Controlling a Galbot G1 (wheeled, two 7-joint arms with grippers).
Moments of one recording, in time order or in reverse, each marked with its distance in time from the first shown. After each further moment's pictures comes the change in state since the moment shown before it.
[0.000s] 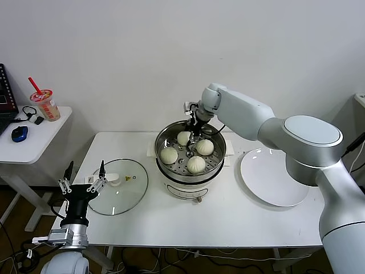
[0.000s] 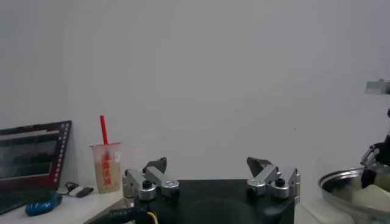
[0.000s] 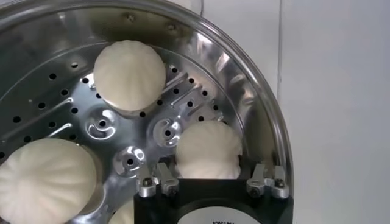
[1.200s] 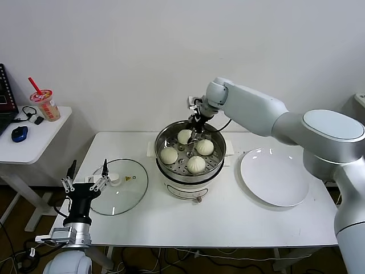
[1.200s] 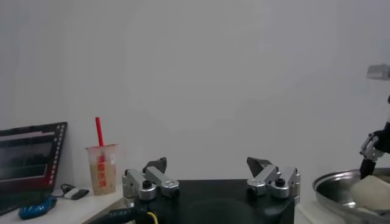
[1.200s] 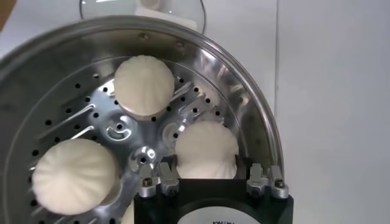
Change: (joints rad) left arm -0.005 -0.012 0.022 -0.018 0.026 0.023 -0.005; right arm 0.078 -0.116 -0.028 0.185 0.070 -0.038 -0.005
